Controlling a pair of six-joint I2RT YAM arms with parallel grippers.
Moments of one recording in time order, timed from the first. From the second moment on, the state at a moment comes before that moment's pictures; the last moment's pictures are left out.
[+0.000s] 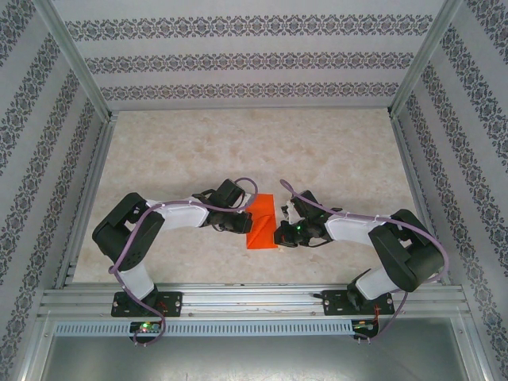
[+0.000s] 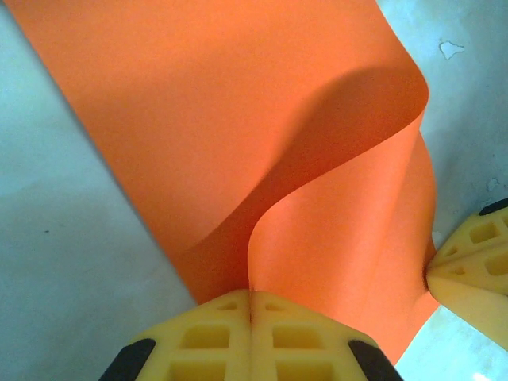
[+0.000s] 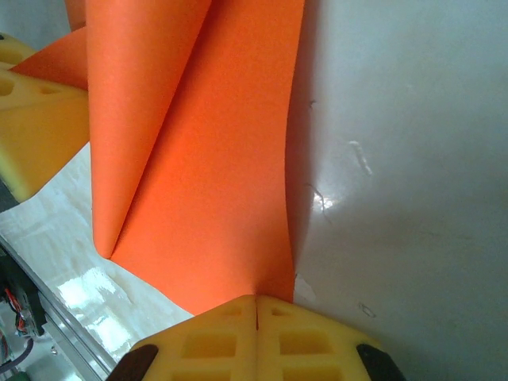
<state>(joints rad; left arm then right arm) -0.67 1.73 0.87 -0.20 0.36 -0.45 0.56 1.50 0.54 -0.17 -0.55 0.68</state>
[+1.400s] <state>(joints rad) -0.67 1.76 0.89 -0.20 0.37 -0.42 0.54 1.38 0.56 -0.18 -0.57 0.71</state>
